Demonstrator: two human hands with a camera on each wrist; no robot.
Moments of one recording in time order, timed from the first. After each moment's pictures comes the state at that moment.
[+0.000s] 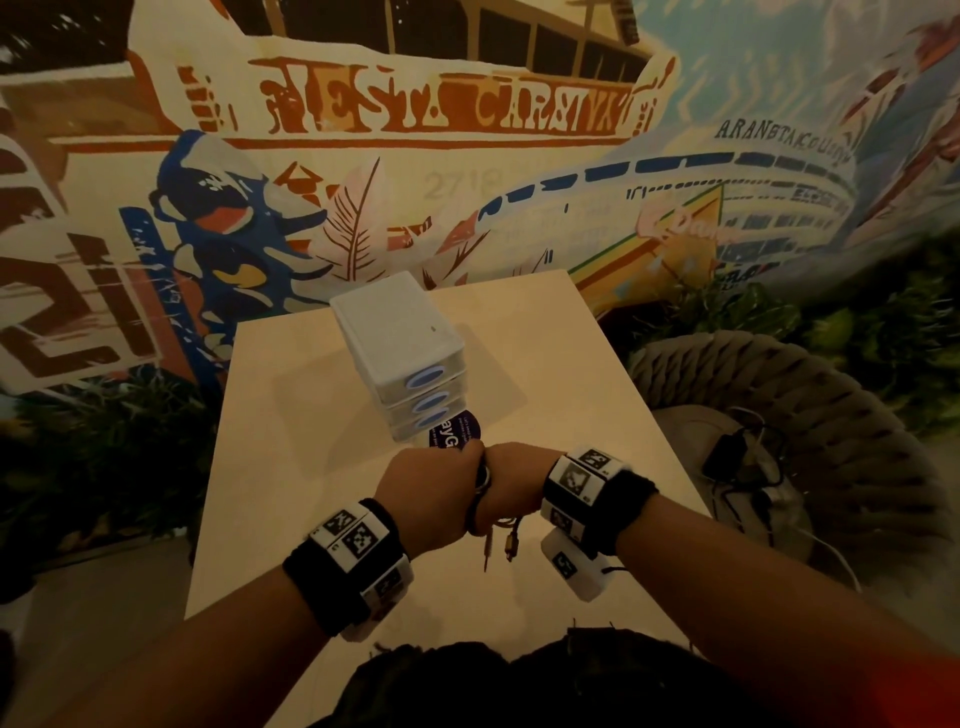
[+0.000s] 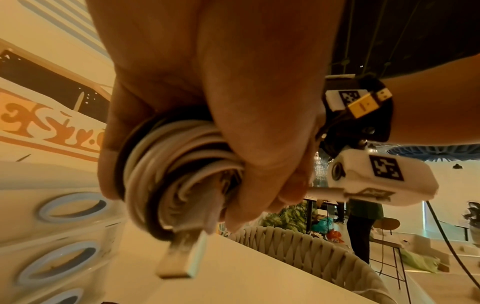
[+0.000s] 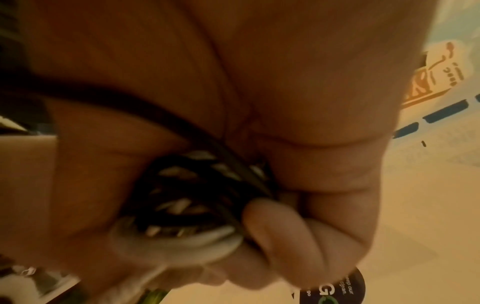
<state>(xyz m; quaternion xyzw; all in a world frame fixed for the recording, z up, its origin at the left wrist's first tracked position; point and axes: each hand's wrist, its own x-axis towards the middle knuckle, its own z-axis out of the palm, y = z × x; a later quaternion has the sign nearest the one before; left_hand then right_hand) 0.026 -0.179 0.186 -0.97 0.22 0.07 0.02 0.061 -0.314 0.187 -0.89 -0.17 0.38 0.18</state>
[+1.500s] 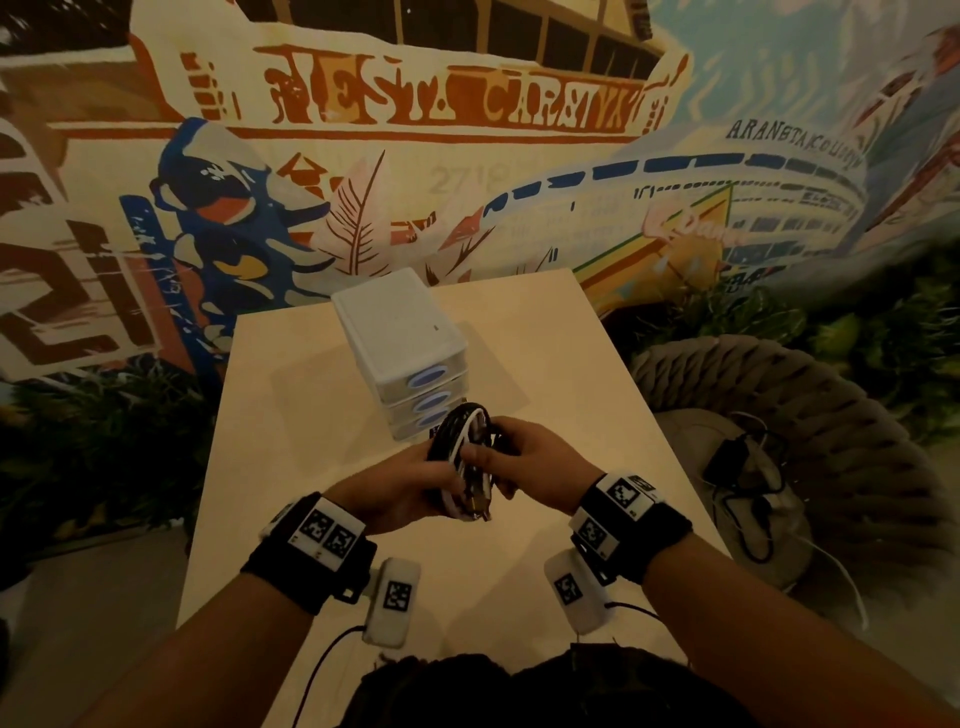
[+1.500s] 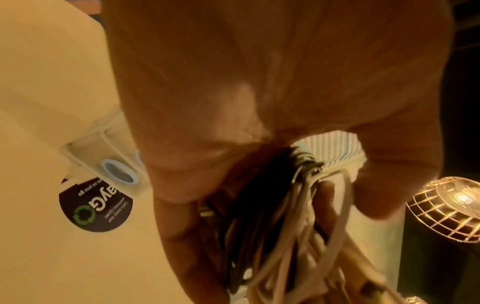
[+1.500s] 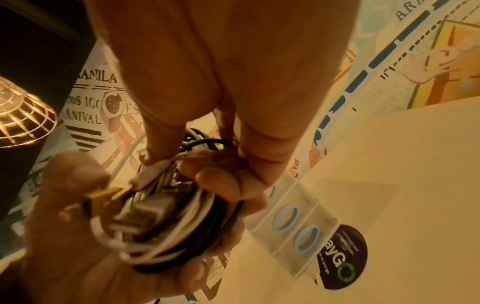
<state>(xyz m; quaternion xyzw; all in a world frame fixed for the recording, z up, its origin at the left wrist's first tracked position) 0.040 -0.144 0.186 -0.62 0.07 0.38 -0.68 0.056 -0.343 0.181 -0.81 -0.12 0.22 0.54</state>
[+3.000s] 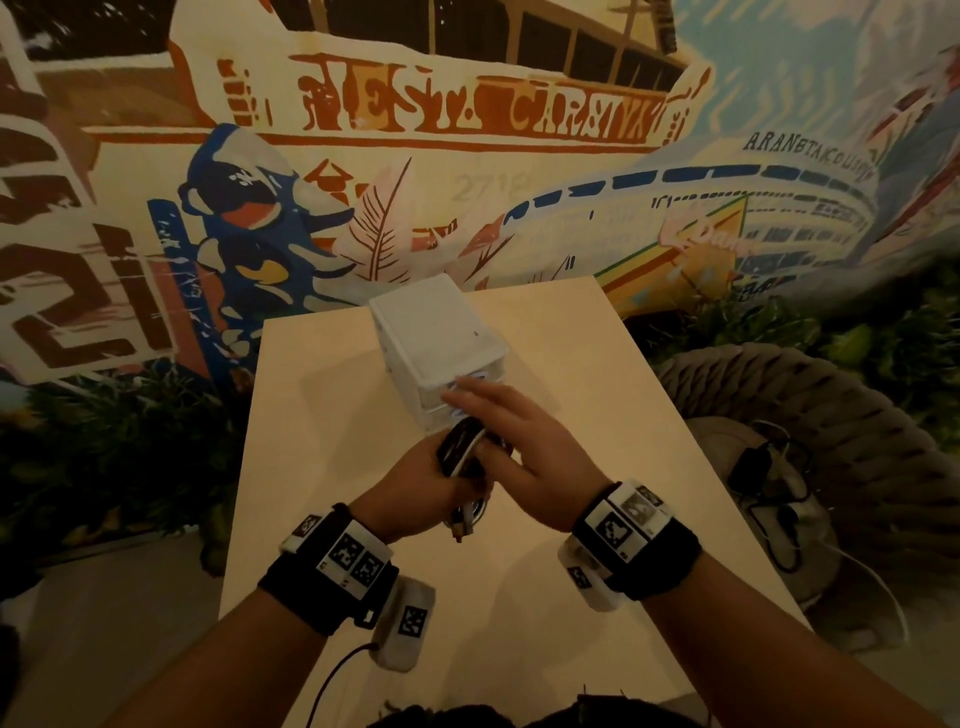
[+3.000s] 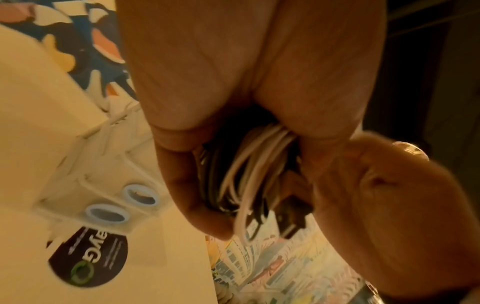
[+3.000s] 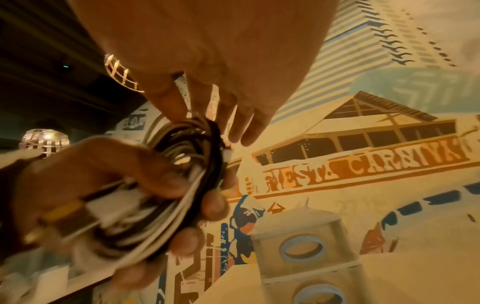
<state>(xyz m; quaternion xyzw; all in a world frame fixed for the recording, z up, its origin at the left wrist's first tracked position) 0.037 -0.104 0.189 -0.77 0.08 0.18 -0.60 0.044 -0.283 0.211 -0.86 -0.31 -0.01 0.40</state>
